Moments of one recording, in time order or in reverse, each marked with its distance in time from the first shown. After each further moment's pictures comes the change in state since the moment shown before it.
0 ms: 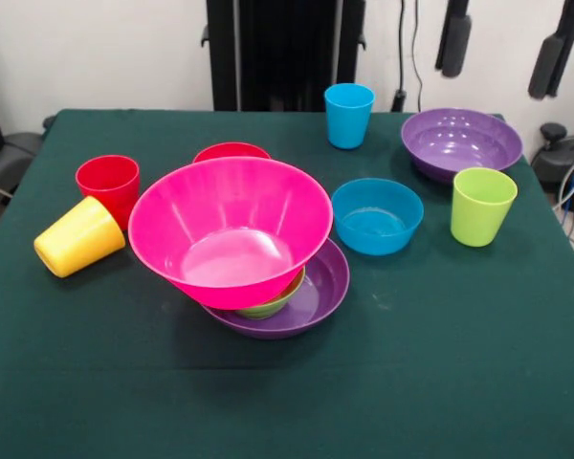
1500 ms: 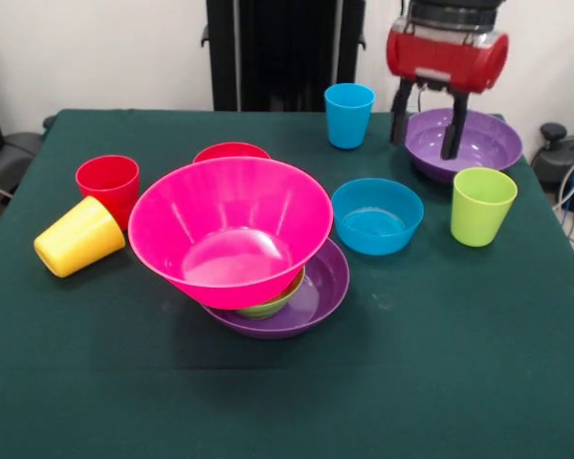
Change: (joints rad) arm -0.008 -0.245 0.257 0.935 -0.062 -0.837 0.000
